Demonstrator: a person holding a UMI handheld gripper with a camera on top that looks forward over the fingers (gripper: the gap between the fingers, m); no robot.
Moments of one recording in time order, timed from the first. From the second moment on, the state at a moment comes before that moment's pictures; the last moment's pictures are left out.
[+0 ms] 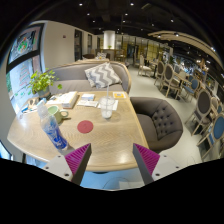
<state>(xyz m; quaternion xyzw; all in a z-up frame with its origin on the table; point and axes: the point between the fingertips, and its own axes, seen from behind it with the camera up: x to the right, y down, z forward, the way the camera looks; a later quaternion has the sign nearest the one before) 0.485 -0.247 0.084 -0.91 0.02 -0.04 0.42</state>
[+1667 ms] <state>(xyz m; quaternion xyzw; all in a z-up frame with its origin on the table) 0.357 -0.035 0.143 -0.61 -0.40 -0.54 0.41</state>
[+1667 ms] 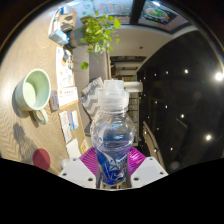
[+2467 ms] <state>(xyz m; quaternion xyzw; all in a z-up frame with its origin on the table) 0.321 -0.012 0.118 -0.63 -0.48 -0.49 0.37</state>
